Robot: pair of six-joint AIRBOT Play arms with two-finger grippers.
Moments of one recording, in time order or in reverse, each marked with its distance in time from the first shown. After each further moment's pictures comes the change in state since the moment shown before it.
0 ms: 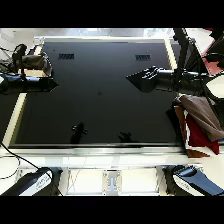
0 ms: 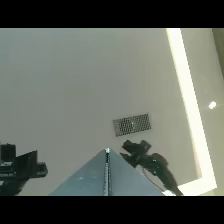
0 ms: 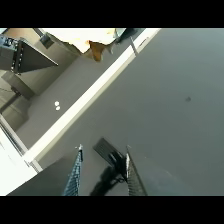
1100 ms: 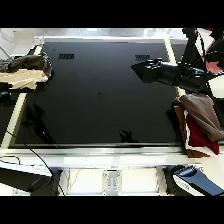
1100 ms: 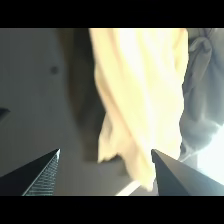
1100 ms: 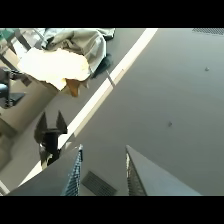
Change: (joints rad) left arm 0.535 -0.612 0.067 -0.389 0.706 -0.421; right arm 0.001 -0.001 0.000 -0.053 -0.168 0.089
